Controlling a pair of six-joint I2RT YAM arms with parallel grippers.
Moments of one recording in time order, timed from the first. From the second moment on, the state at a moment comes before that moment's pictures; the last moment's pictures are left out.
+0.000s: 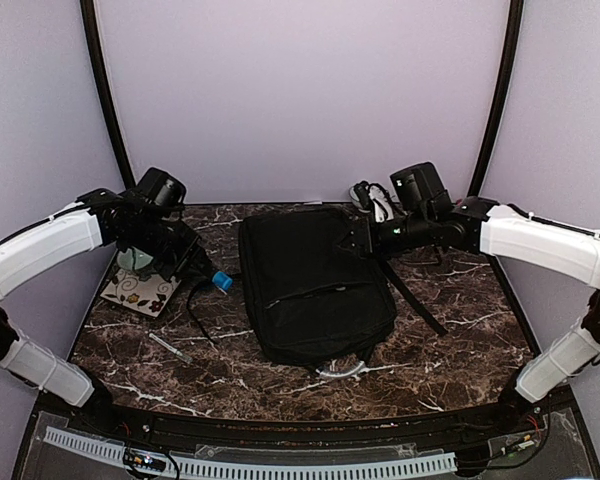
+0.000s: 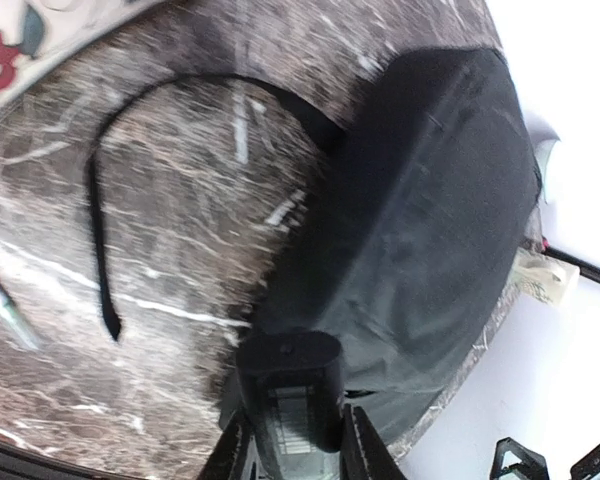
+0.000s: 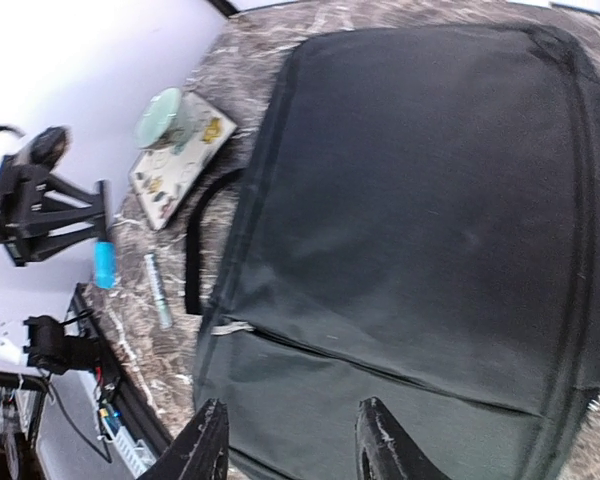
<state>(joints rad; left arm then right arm) -0.52 1.34 1.19 -0.87 0.10 -1.40 0.73 1.47 1.20 -0.39 -0.29 0.51</state>
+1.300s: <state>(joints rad) -0.71 1.55 1.41 -0.54 0.08 -1.60 0.87 1.78 1.50 -0.25 -0.39 0.53</state>
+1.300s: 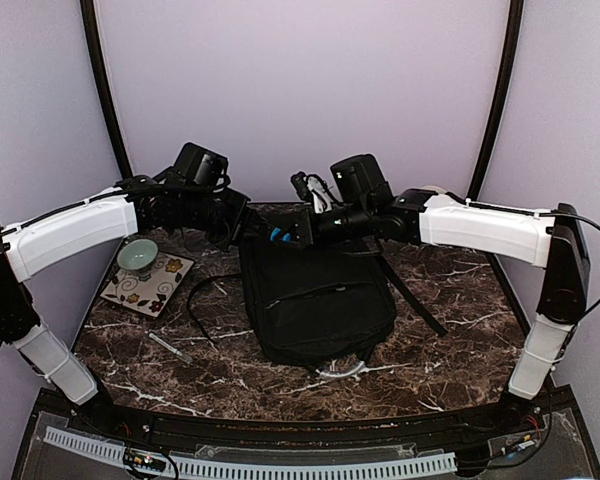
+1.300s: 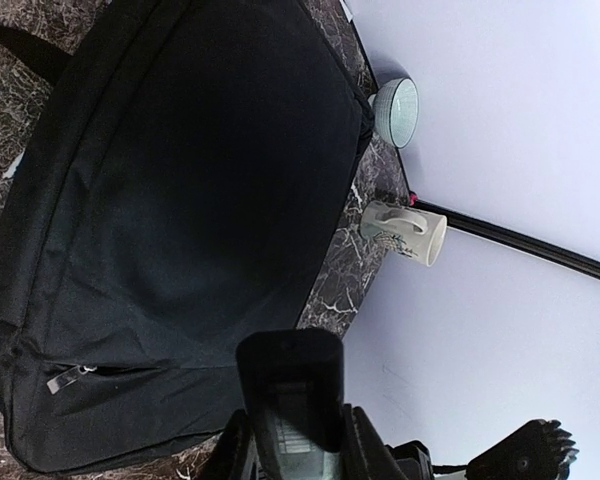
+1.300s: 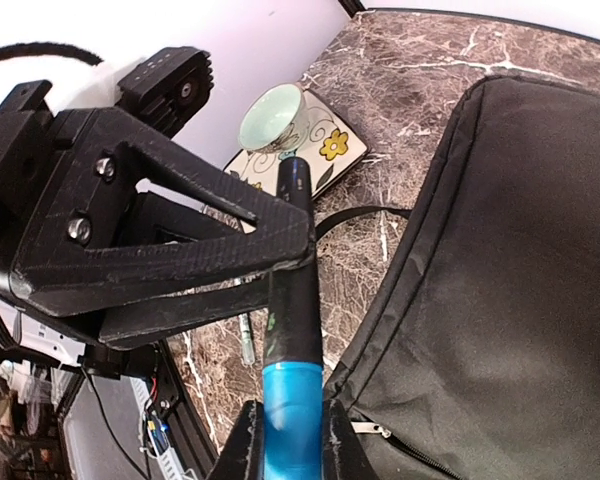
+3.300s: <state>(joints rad) -0.81 1.45 0.95 -0.46 0.23 -0.77 0.69 1.28 0.80 -0.31 -0.49 0.72</state>
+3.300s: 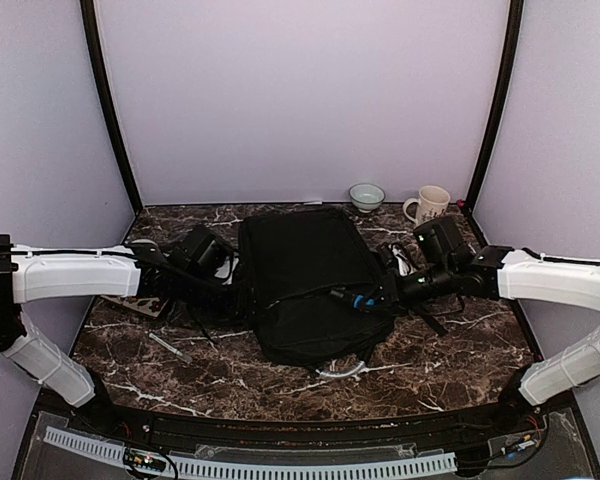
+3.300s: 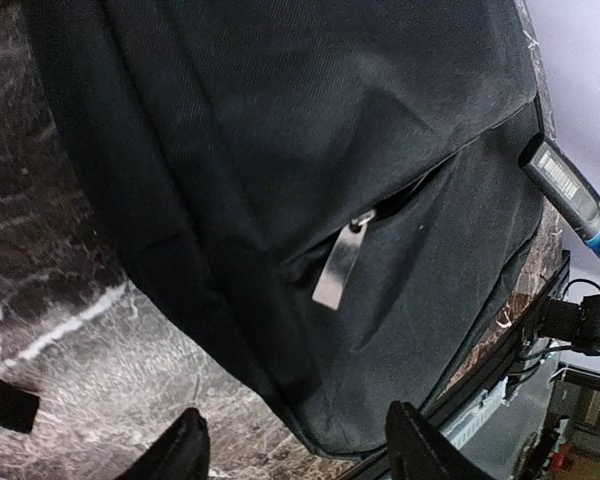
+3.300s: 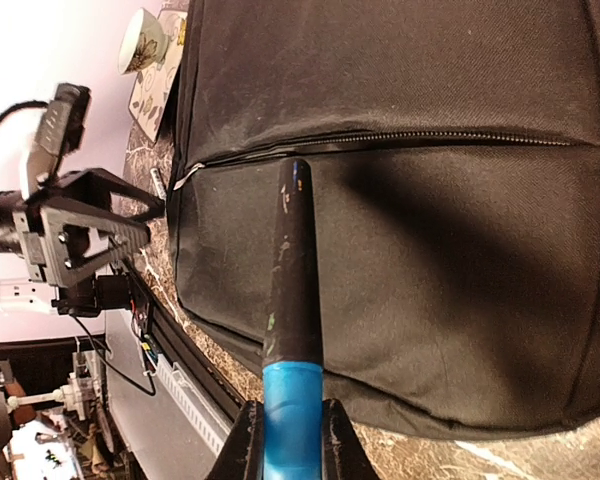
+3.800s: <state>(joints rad) -0.81 1.51 0.86 -0.28 0.40 -0.85 0.65 1.41 0.79 -0.17 -0.63 0.75</state>
